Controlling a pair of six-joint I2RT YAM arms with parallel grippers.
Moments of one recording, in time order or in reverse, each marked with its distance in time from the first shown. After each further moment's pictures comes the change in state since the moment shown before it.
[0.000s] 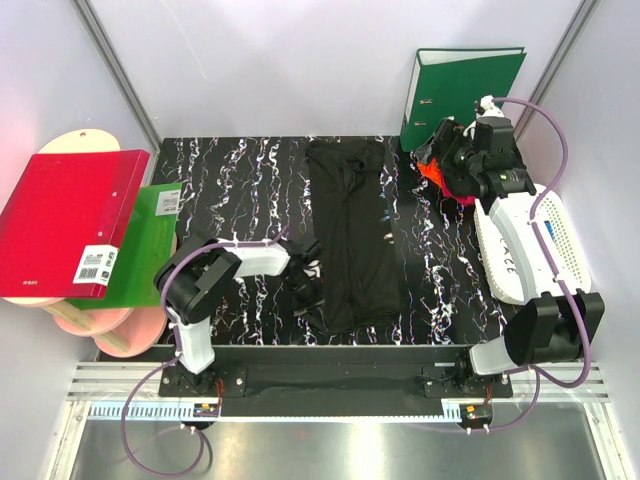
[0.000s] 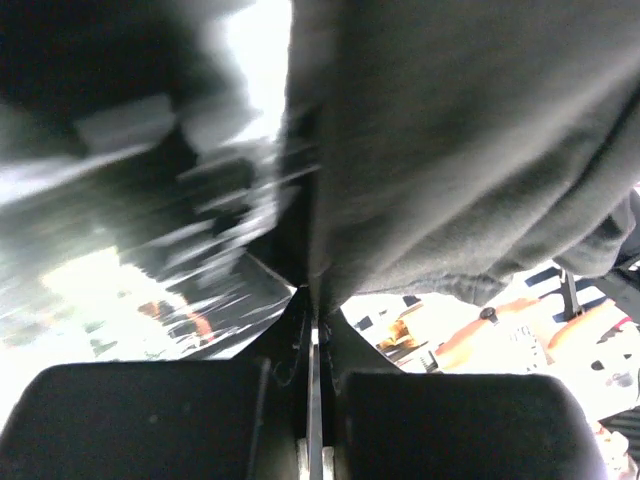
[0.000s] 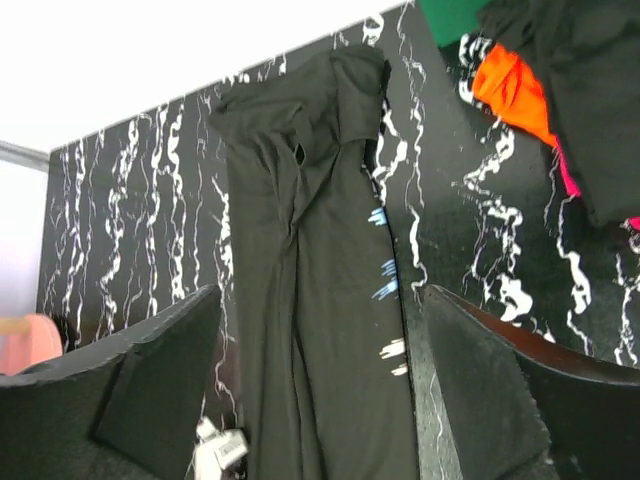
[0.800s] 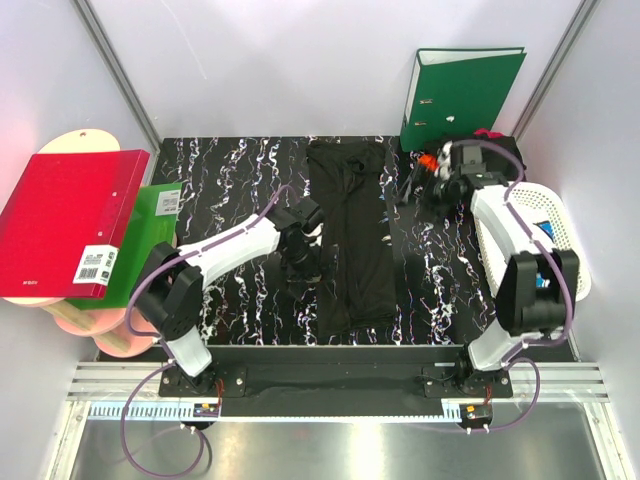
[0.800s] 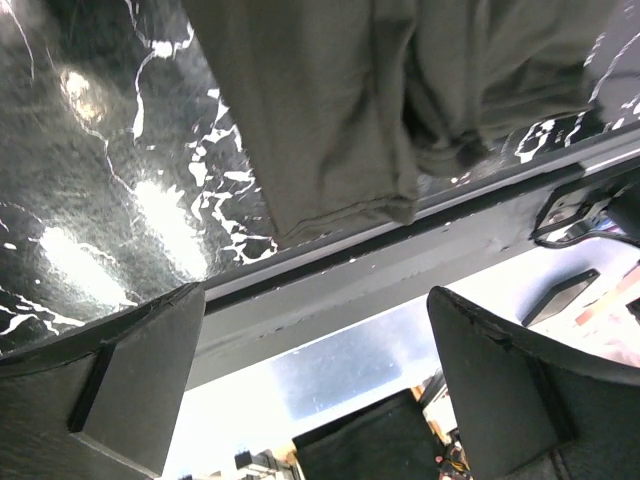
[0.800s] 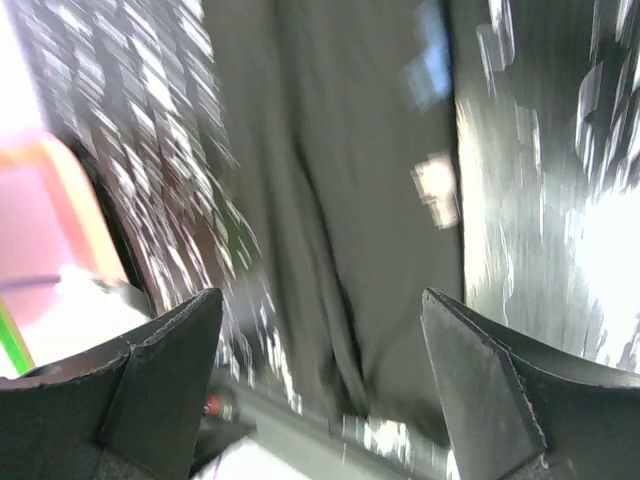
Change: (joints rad) left arm 0.020 -0.173 0.285 -0.384 -0.271 0.225; right arm -0.001 0.158 -0.076 -0.183 -0.330 0.064
